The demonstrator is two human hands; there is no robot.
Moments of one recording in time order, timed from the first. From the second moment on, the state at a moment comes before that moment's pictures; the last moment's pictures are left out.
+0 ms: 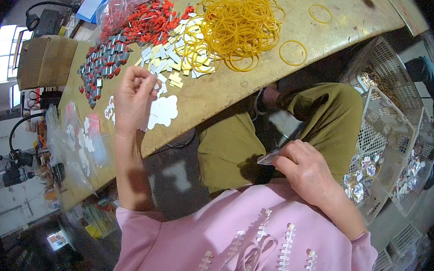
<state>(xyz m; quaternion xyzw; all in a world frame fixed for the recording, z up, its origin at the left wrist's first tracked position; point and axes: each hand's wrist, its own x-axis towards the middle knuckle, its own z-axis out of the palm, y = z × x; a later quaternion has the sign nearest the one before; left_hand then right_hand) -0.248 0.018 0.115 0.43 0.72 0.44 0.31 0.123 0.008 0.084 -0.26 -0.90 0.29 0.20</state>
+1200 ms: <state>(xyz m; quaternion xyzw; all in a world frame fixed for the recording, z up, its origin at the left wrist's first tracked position) -0.091 -0.046 0.096 0.64 0.56 0.39 0.35 0.114 0.011 0.094 -0.27 -0.84 0.34 0.34</state>
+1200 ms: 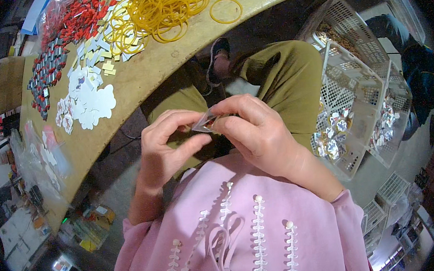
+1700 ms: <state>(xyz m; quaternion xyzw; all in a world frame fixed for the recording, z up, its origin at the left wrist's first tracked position) -0.083 -0.052 0.078 0.38 0.55 0.52 0.54 0.111 0.028 0.079 -0.39 -0.46 0.74 0.29</state>
